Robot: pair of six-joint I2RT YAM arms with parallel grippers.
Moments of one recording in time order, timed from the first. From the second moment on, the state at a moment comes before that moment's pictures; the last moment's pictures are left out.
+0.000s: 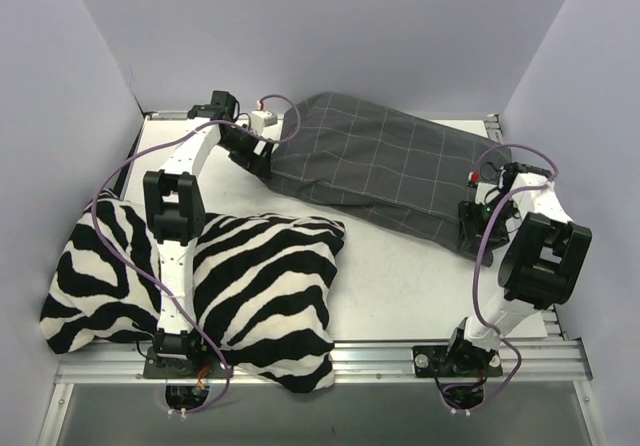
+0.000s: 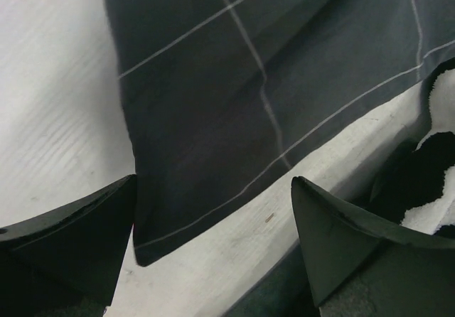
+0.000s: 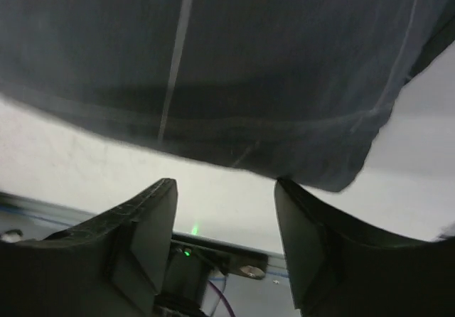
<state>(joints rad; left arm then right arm) -0.12 2.36 2.19 -1.04 0.57 0.47 -0.34 1.68 1.19 -1.11 -0.22 -0.38</state>
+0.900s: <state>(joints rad) -0.14 2.10 1.78 -1.19 0.45 0.87 -0.40 1.72 1.48 -1.16 -0.14 -0.55</state>
